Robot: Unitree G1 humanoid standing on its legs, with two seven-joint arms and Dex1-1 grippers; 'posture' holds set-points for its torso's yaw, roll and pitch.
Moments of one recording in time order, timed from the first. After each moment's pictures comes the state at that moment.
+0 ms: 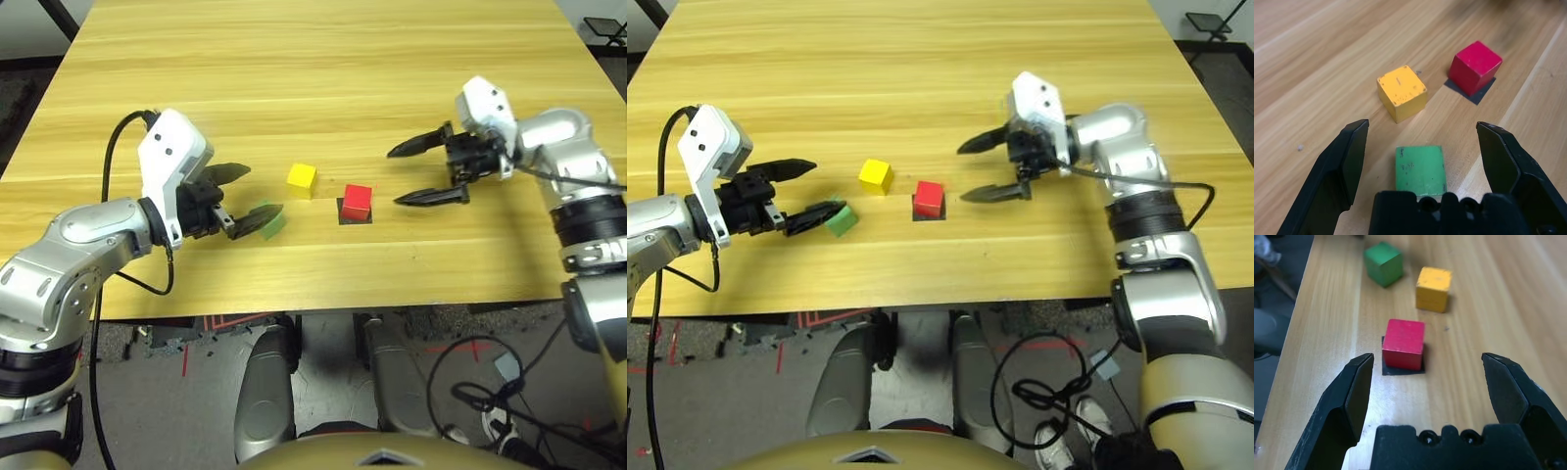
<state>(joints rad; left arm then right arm) -0.31 0.82 0.12 -0.56 -0.63 0.89 -0.65 -0.95 -0.71 0.11 0.43 0.25 0.17 1.55</state>
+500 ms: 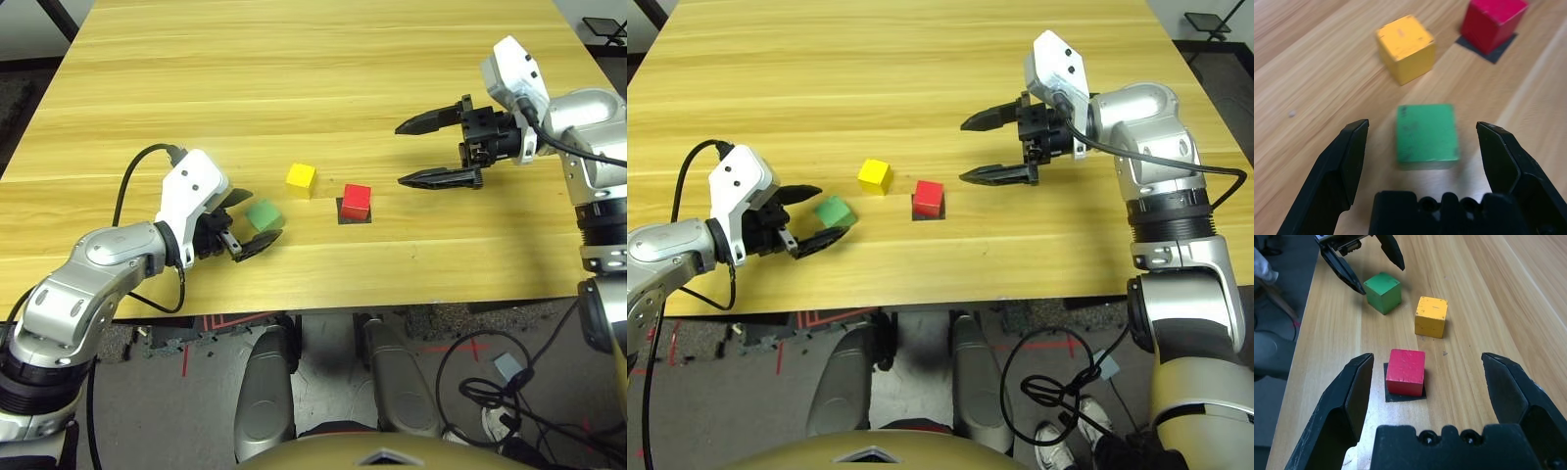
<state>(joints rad) -0.22 0.81 0.04 -0.50 -0.46 0.74 -0.66 -0.91 -0.71 0.10 0.25 0.32 0.34 1.47</state>
